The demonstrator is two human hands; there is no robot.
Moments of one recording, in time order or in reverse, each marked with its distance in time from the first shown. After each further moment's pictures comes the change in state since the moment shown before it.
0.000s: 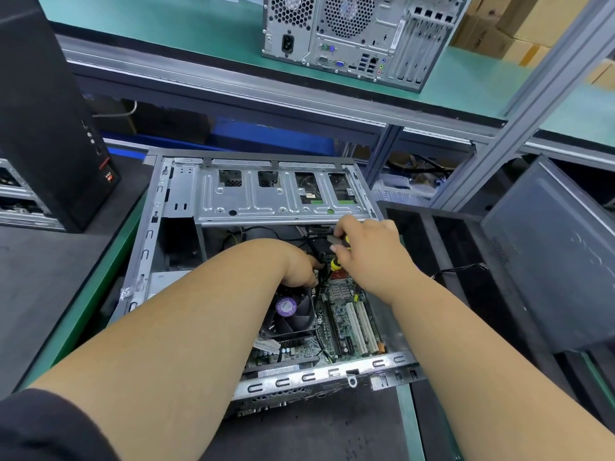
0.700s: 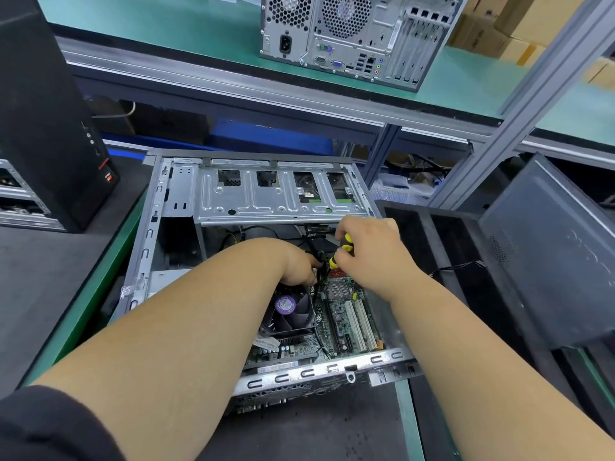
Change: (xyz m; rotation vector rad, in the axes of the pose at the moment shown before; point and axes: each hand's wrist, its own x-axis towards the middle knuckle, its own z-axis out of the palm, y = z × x) left_hand 0.001 0.001 0.002 -0.015 0.001 0.008; right_hand -0.002 0.002 -0.005 0.075 0.000 0.016
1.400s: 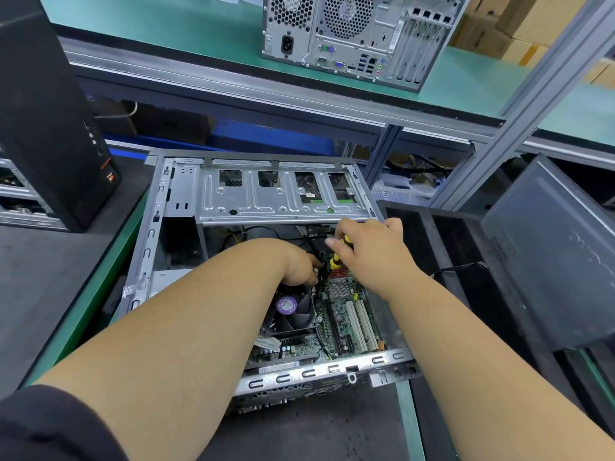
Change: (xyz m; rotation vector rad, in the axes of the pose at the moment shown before) left_hand -0.004 0.000 -0.001 0.025 0.003 0.000; right_hand 0.001 -0.001 0.004 -0.106 0.011 0.026
